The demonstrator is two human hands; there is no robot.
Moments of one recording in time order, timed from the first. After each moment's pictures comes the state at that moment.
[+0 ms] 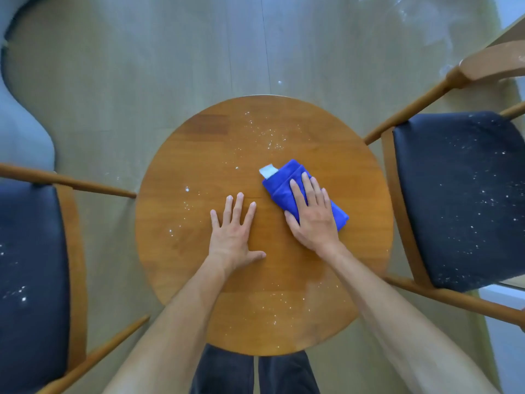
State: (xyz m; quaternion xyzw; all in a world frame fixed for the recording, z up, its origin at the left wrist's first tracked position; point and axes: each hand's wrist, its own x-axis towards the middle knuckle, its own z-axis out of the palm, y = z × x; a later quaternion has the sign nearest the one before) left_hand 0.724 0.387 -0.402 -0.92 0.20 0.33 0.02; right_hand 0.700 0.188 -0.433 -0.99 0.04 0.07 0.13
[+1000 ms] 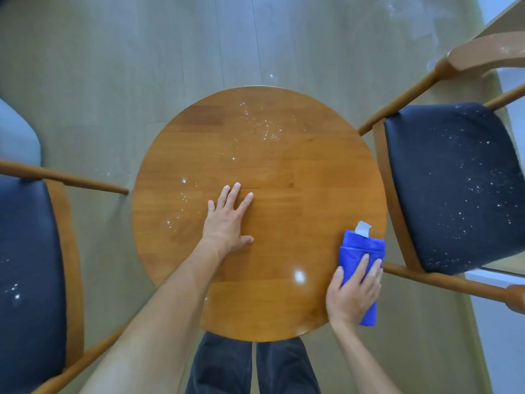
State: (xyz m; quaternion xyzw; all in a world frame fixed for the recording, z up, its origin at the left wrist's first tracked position) left_hand 0.736 0.398 -0.400 -0.92 0.21 0.34 -0.02; right_hand 0.525 0.197 -0.432 -0.88 0.44 0.00 0.15
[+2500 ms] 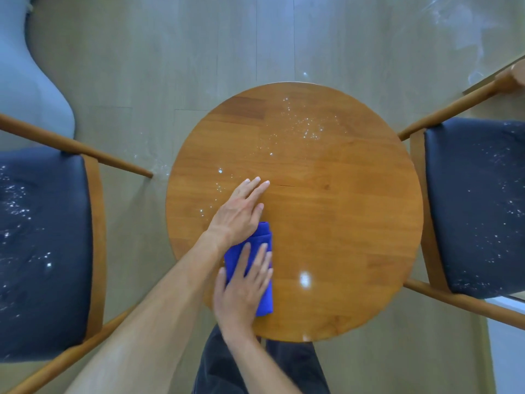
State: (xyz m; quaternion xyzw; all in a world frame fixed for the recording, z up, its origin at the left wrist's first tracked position) left_hand 0.746 0.447 -0.389 -0.91 0.16 0.26 -0.29; right_hand 0.582 0.446 -0.411 -0.94 0.26 0.07 0.23
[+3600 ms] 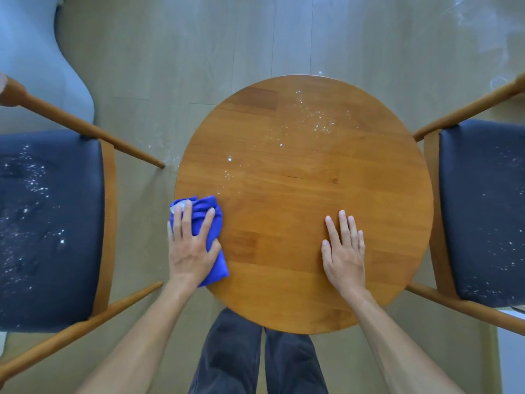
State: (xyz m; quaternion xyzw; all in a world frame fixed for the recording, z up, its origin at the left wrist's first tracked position) left_hand 0.639 0.543 -0.443 -0.99 0.06 0.02 -0.09; right_hand 0.592 0.220 -0.440 -0.98 0.11 0.12 0.12
